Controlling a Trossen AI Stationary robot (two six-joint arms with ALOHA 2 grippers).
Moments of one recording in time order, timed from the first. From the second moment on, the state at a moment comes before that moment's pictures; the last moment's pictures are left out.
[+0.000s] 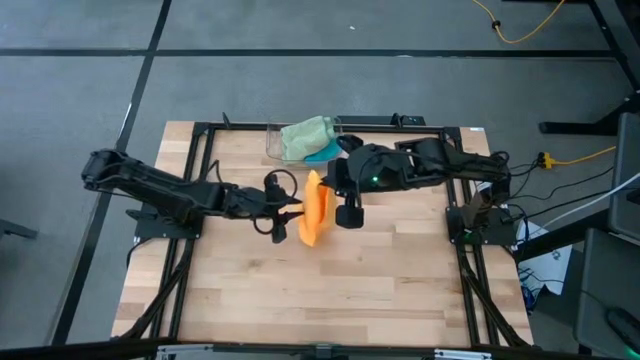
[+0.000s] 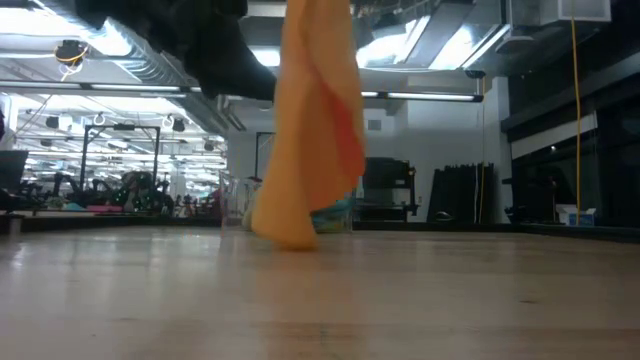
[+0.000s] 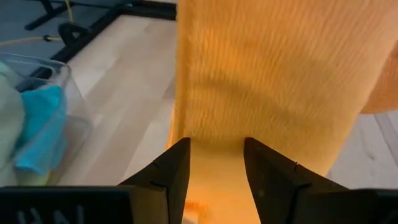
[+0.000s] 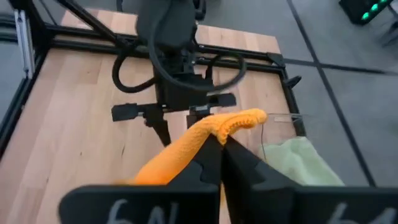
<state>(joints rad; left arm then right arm) -0.14 1.23 0.69 0.06 -0.33 -0.21 0.16 1.87 2.36 -1.17 0.30 -0.02</state>
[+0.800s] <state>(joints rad) -0.05 1.49 0.69 0.23 -0.13 -0.30 0.26 1.80 2.36 -1.19 0.44 -0.06</state>
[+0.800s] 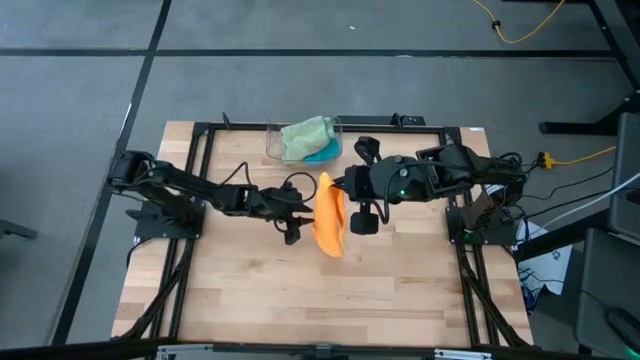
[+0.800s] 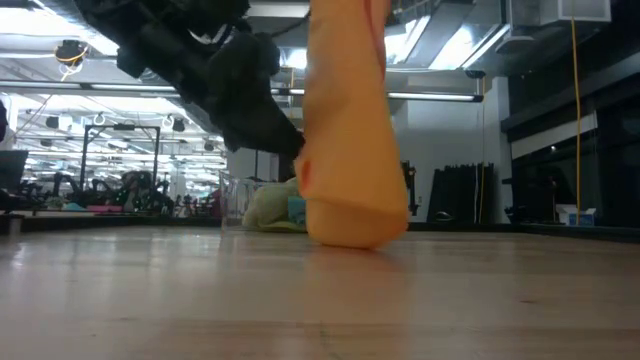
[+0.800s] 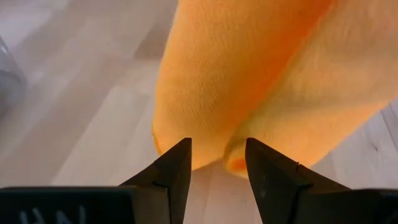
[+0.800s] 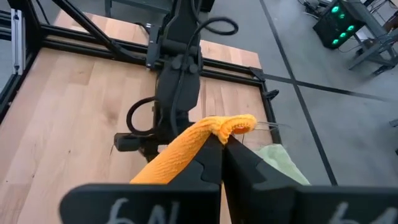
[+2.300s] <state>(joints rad) 0.00 1.61 0.69 0.32 0.00 -0.31 0.26 1.80 2.36 -1.21 0.44 -0.06</state>
